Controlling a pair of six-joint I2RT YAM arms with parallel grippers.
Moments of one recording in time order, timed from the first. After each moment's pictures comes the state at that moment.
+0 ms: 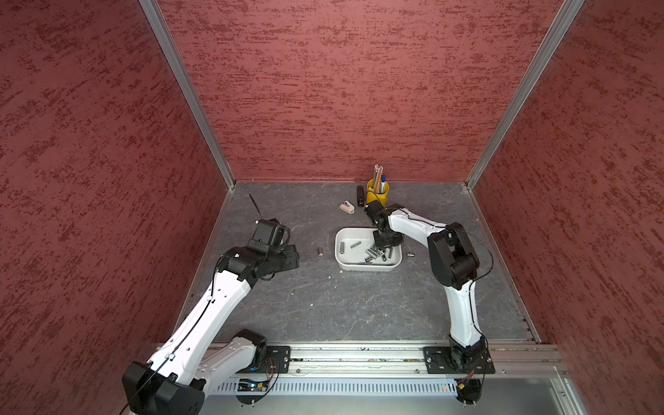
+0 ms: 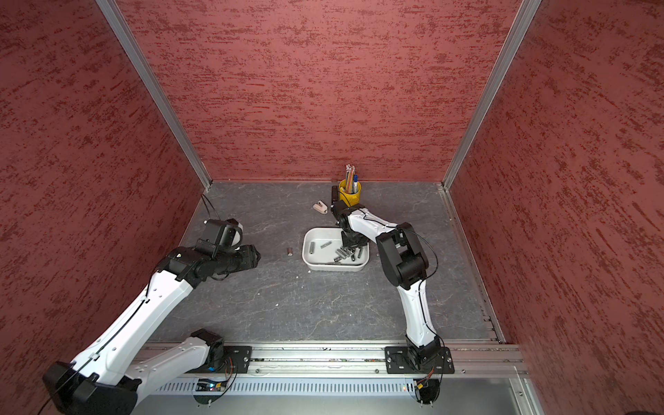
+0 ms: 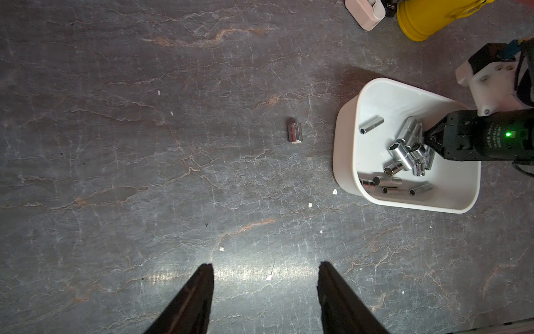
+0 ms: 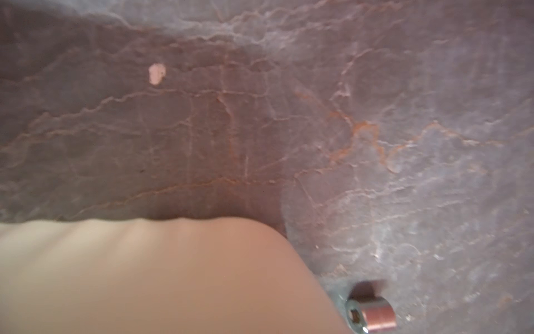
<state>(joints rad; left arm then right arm) -0.36 1.01 0.99 -0.97 -0.01 -0.52 0.49 2.16 1.64 -0.95 0.28 0.39</state>
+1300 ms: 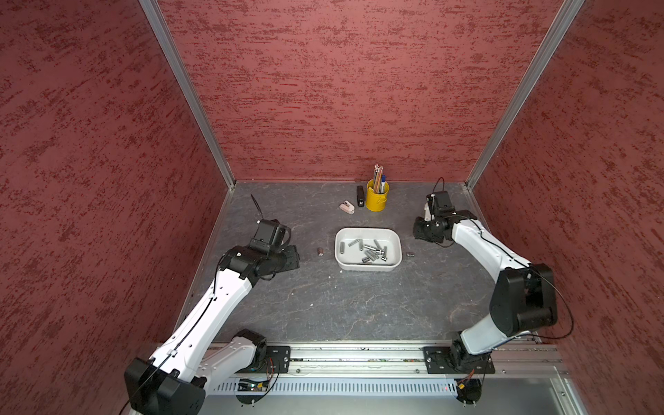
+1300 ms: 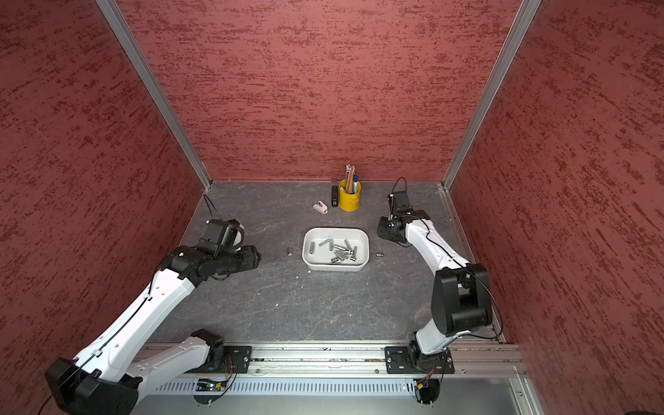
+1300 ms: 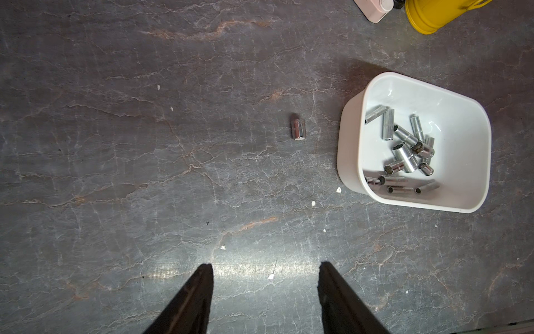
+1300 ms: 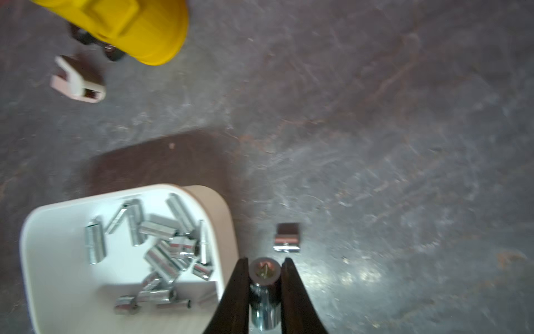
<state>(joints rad) -0.36 1.03 0.99 -0.97 -0.01 -0.52 0.13 1.57 1.17 -0.69 -0.08 0.45</state>
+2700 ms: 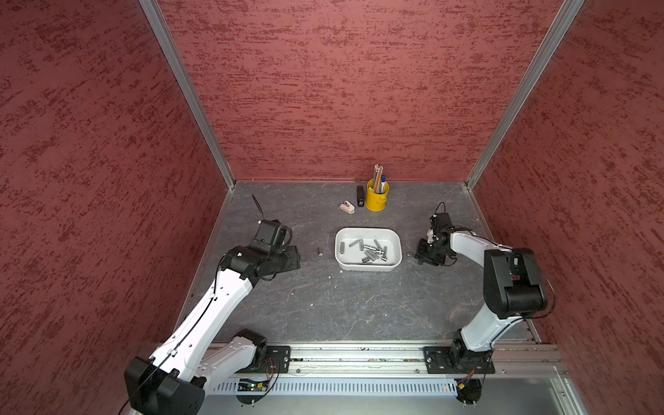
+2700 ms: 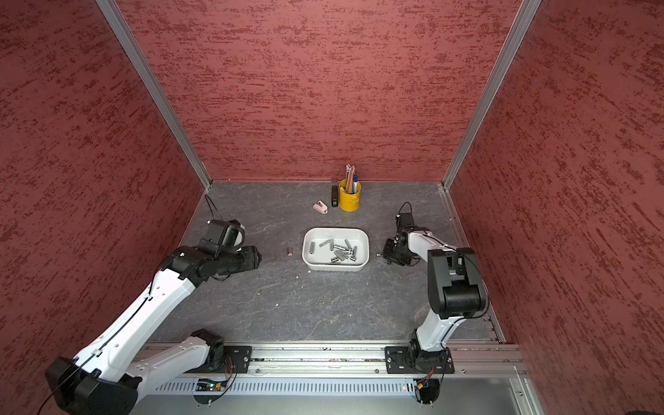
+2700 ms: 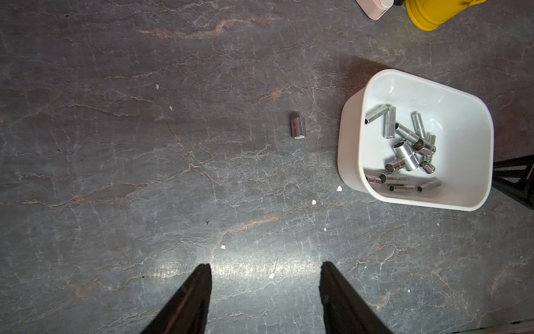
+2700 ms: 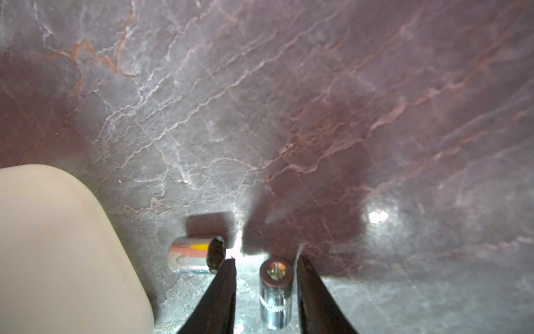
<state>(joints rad) -0.37 1.03 0.98 -0.97 -0.02 -0.52 0.05 1.71 0.98 -0.57 -0.19 0.44</state>
